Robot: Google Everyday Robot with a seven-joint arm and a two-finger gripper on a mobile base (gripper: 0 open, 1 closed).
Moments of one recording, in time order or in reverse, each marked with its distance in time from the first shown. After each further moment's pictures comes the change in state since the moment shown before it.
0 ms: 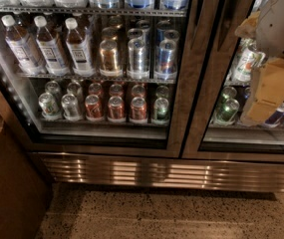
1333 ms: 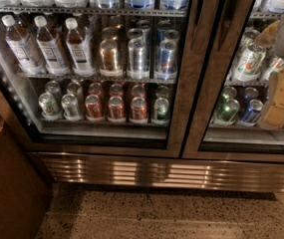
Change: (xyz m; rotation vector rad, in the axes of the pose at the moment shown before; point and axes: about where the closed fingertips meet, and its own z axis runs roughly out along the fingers) arm 0.039 -0.002 0.006 -0.026 0.045 0.082
